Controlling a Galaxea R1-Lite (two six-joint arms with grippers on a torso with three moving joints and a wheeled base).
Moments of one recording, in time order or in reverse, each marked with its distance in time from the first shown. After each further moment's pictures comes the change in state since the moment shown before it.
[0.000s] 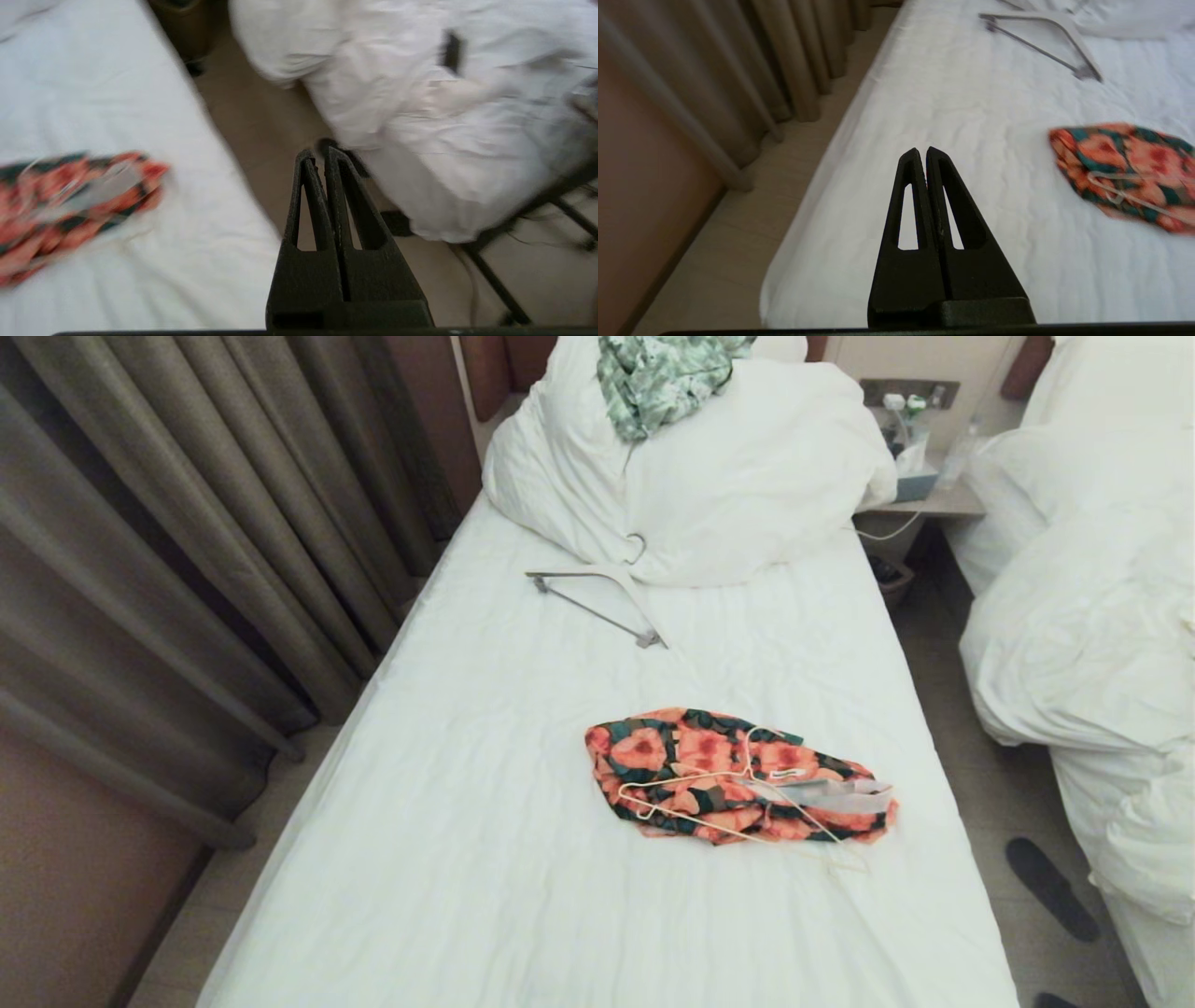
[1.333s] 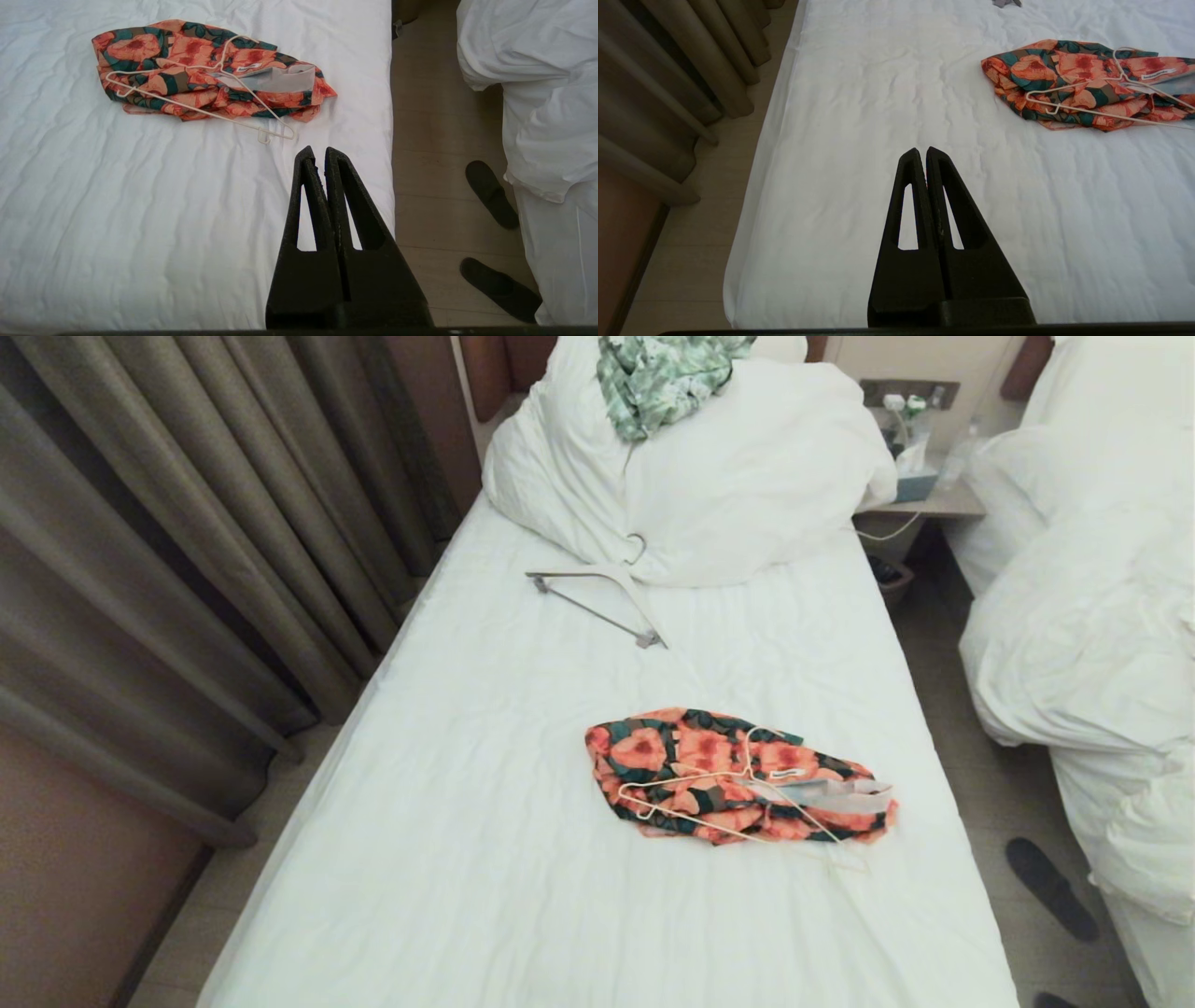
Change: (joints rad) left arm -0.003 -0.181 0.098 0.163 -0.237 0.089; right arm -0.001 -0.174 0.242 -0.053 0.607 -0.171
